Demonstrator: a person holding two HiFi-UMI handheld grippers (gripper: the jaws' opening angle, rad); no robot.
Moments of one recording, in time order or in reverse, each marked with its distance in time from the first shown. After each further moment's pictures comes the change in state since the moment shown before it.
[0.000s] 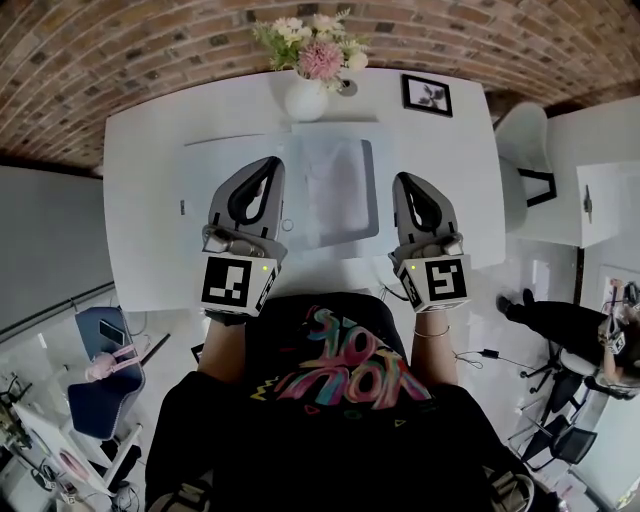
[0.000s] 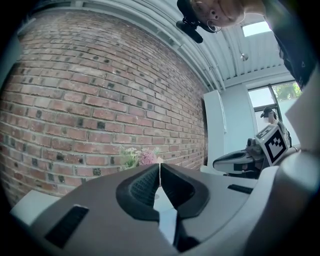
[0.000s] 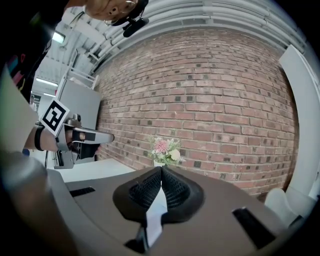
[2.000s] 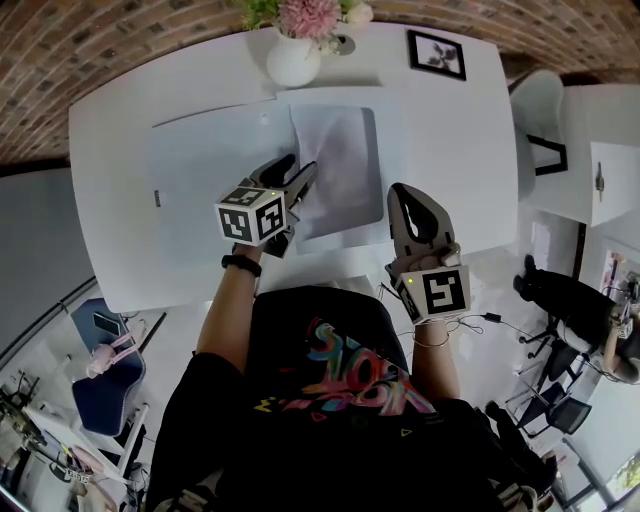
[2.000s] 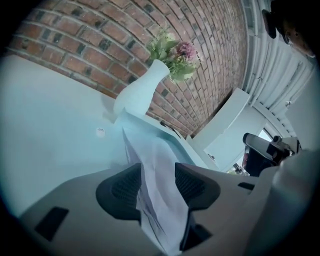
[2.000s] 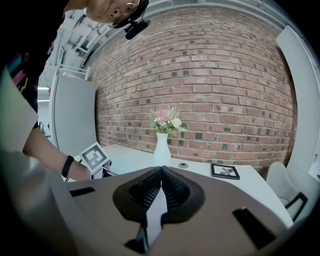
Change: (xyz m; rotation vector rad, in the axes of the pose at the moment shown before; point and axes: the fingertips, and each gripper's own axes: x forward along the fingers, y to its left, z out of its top) left arm 0.075 -0.035 -0.271 -0.622 0.519 -0.225; right arm 0.012 0.012 -0.082 0.125 0.100 0.003
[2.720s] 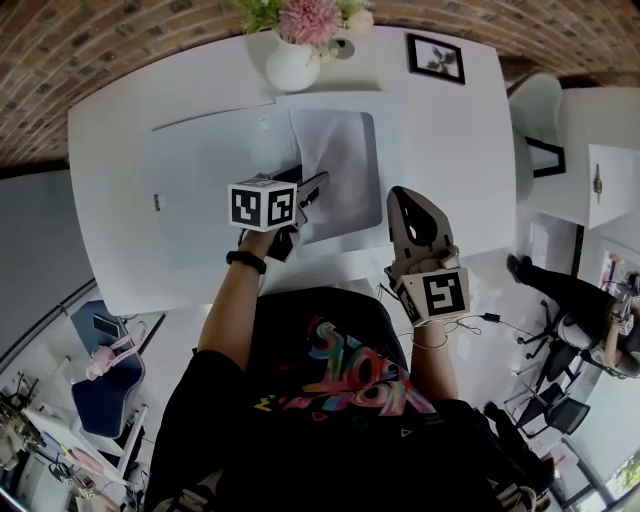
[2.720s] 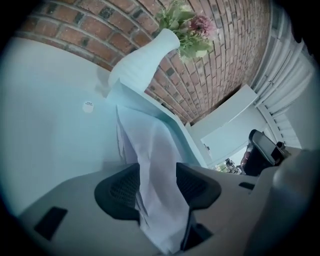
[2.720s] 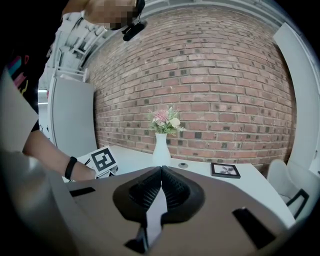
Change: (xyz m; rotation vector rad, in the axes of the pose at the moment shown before) left arm 0.021 -0.010 -0.020 -0.103 0.209 -0.037; right arm 0.003 -0.003 0.001 0.021 0.003 -0.001
